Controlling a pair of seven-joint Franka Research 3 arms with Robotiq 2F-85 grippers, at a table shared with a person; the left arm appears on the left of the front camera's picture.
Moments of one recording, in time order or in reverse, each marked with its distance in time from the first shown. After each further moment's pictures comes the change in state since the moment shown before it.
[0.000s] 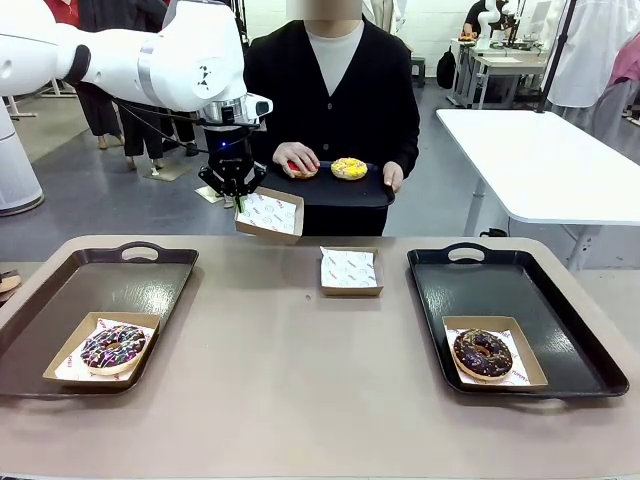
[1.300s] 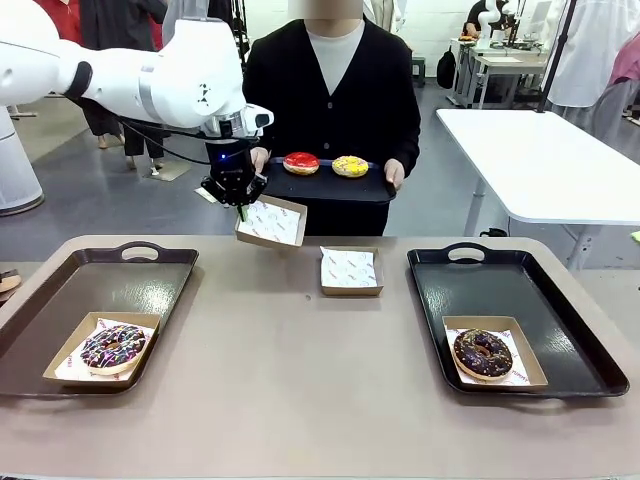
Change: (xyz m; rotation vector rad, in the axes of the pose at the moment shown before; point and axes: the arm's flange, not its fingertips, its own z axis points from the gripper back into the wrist) left arm -0.005 0.000 -0.016 -0.026 -0.016 -0.065; right arm -0.011 0.064 -0.024 -0.132 -0.050 -0.016
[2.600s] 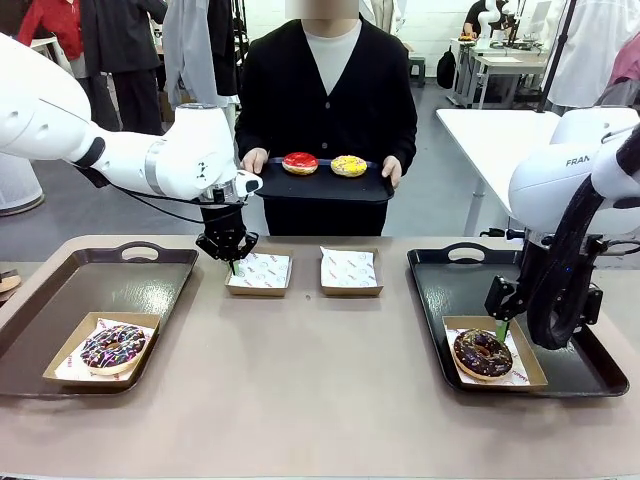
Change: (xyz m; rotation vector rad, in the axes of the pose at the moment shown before) left arm -0.015 0.036 -0.129 -0.005 0.079 0.014; right arm 0.017 0.057 -0.250 -1.127 0.111 -0.039
